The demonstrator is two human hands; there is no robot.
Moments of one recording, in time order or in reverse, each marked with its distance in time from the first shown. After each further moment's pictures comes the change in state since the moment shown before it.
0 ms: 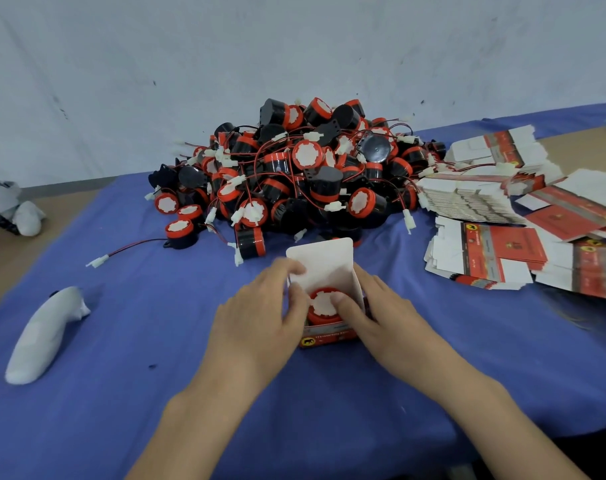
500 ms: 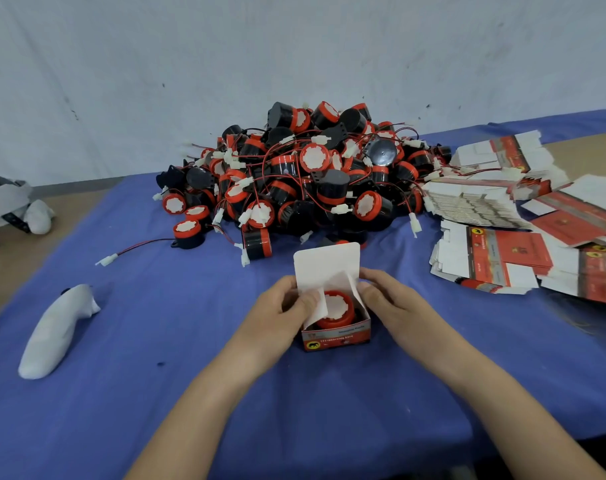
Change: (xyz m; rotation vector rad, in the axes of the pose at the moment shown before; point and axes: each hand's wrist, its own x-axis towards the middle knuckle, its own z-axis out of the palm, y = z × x) left_hand 0.011 -0.015 0.016 -0.713 -0.248 -0.297; right_hand 0.007 0.009 -0.008 0.432 0.018 0.119
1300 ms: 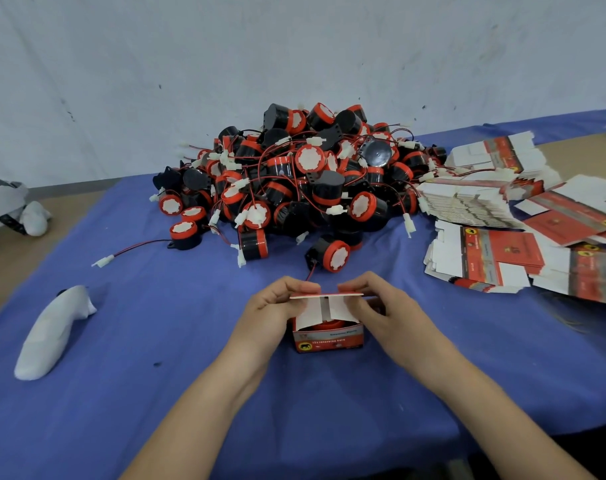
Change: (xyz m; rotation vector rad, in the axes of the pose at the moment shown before) left_hand 0.003 -0.007 0.005 -0.180 0.065 -0.051; right_hand -0.003 0.010 0.004 -0.139 0.055 -0.040
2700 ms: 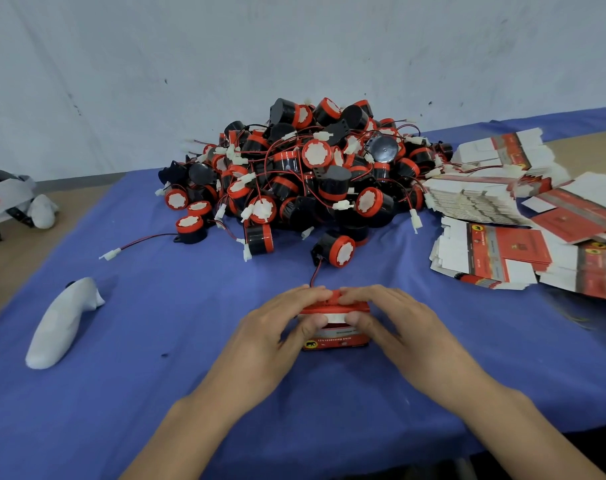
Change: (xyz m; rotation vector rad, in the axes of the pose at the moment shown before) left_hand -0.023 -0.023 -0.024 0.624 -0.094 0.571; right_hand -0.023 -0.003 -0.005 -0.321 -0.049 -0.281
